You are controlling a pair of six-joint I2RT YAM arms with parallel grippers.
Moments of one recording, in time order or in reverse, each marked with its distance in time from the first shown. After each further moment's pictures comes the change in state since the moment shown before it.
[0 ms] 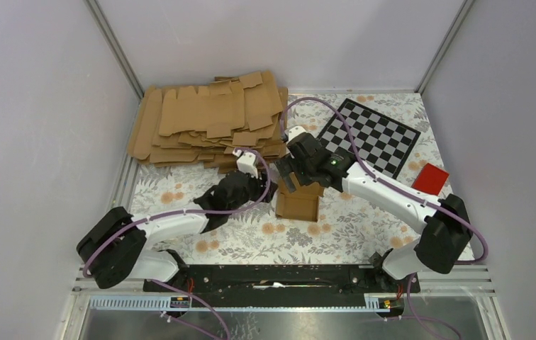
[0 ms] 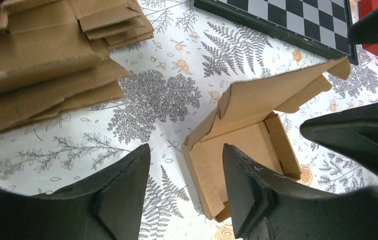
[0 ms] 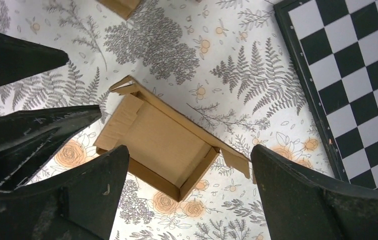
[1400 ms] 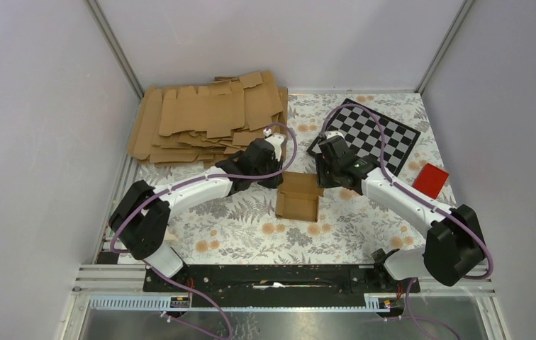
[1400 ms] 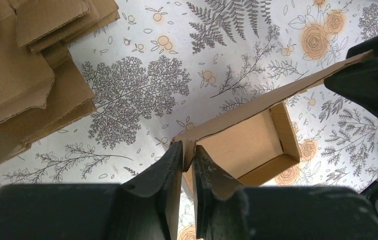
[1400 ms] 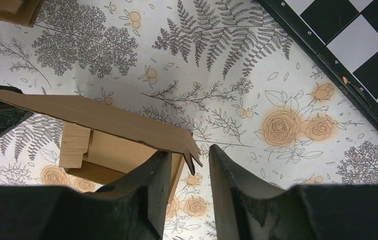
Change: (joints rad) left arm 0.082 0.280 0.530 -0.611 0.229 0.097; right arm -0.247 -0.120 -0.255 0.112 -0.106 0.225
